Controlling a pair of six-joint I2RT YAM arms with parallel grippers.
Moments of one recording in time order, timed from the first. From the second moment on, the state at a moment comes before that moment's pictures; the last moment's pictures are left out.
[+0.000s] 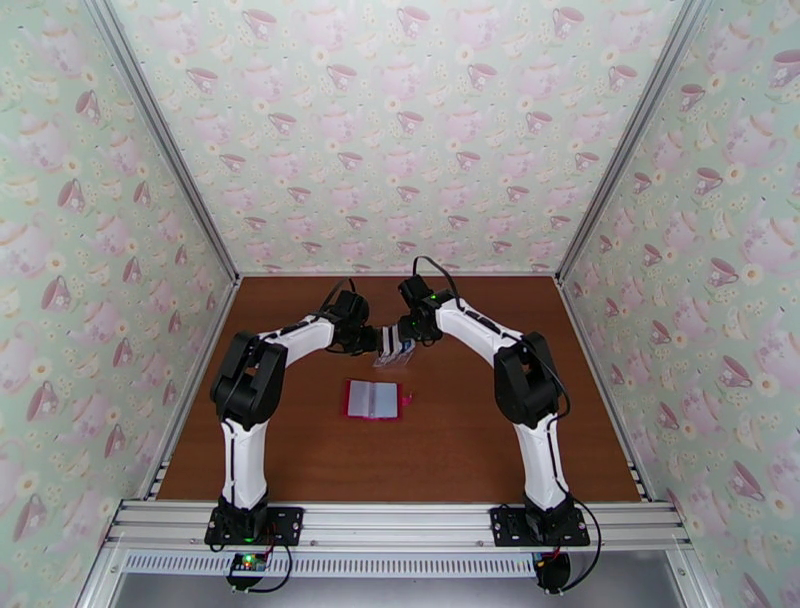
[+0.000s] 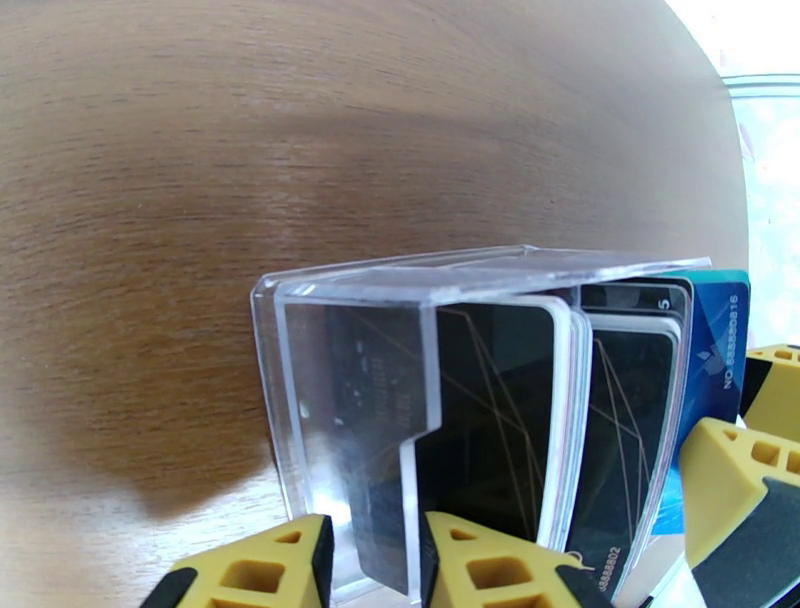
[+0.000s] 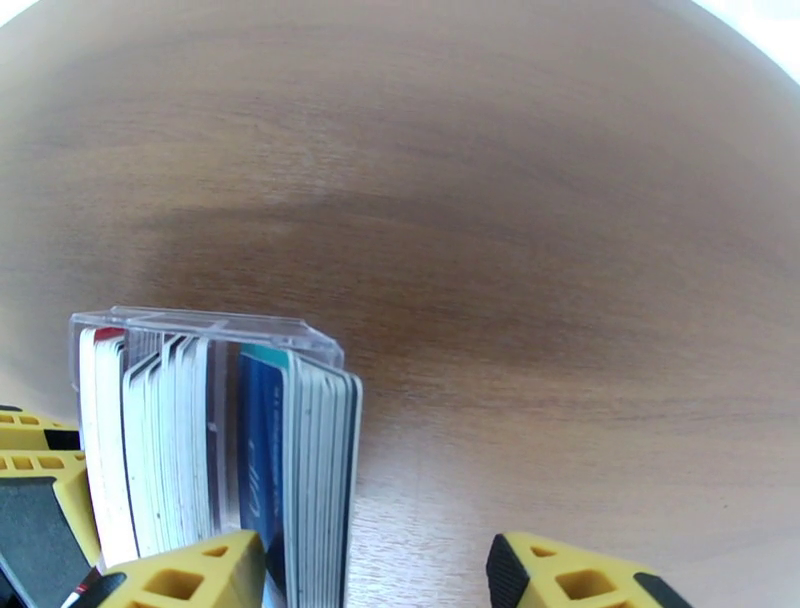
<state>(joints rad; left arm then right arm) -0.40 2.07 1.44 -0.42 0.32 -0.56 0.56 2.15 1.82 -0.83 0.13 0.33</state>
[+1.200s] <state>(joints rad) -0.40 2.07 1.44 -0.42 0.33 -0.56 0.57 2.12 1.83 -0.83 0.14 0.32</state>
